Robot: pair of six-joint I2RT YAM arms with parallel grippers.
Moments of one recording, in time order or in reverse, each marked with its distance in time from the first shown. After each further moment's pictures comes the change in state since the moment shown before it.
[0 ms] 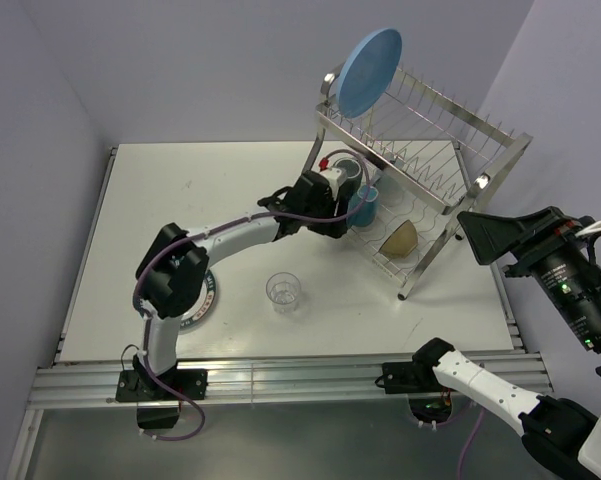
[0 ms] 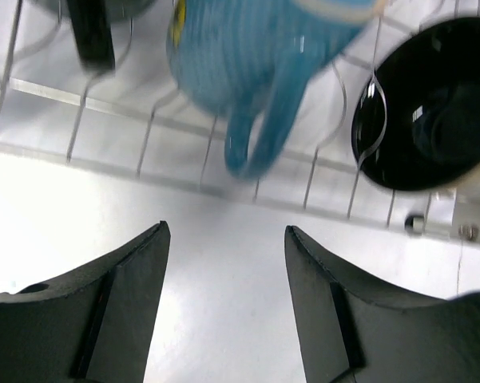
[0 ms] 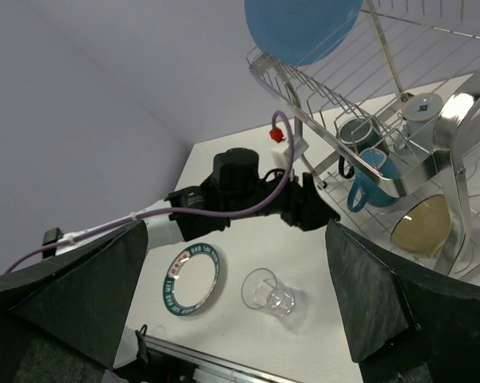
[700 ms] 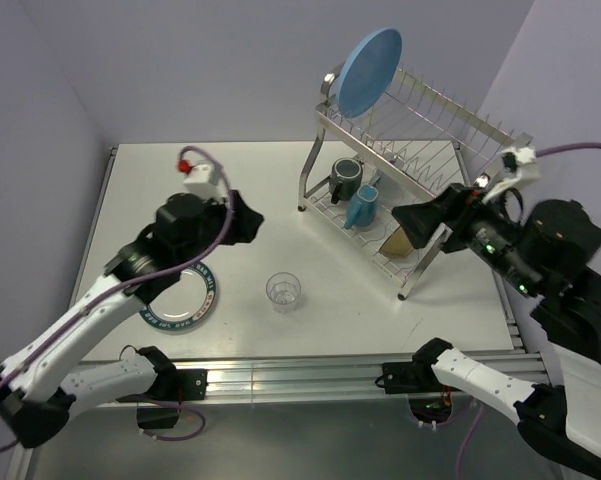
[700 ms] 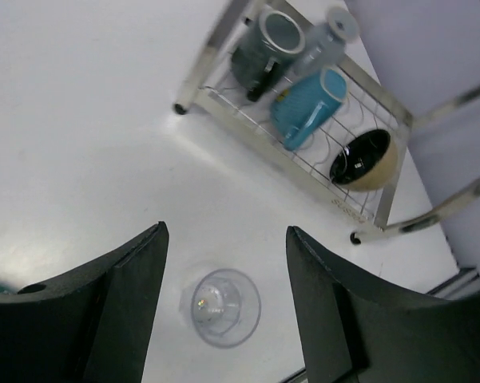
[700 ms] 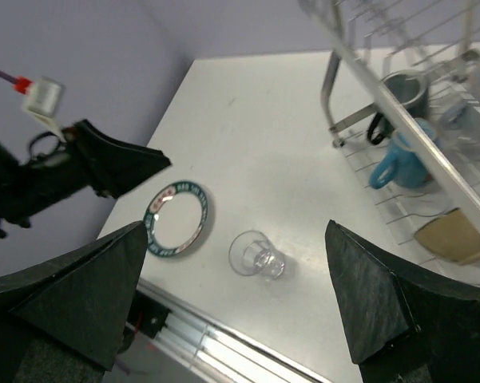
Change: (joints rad) left arm 0.083 -0.985 -0.515 -0.158 -0.242 -0.159; right arm 0.000 0.089 -0.171 0.114 -0.179 -0.109
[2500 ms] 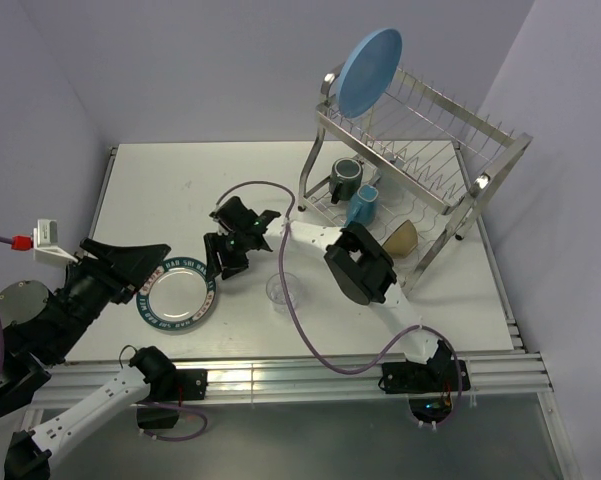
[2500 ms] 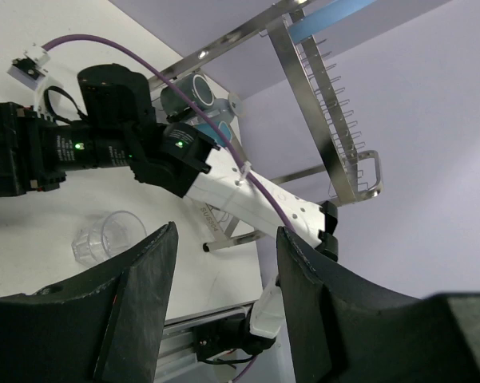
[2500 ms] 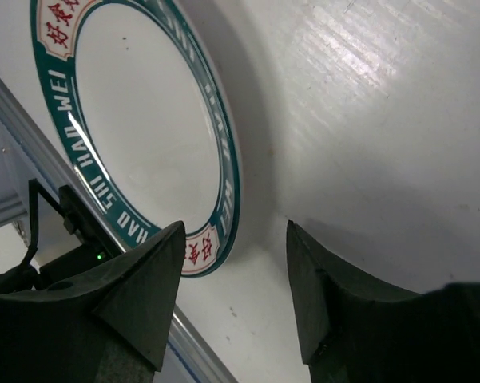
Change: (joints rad) left arm 0.013 -0.578 0.179 -0.537 -0.132 -0.531; right arm 0.339 1.494 0.126 0.611 -0.557 0.175
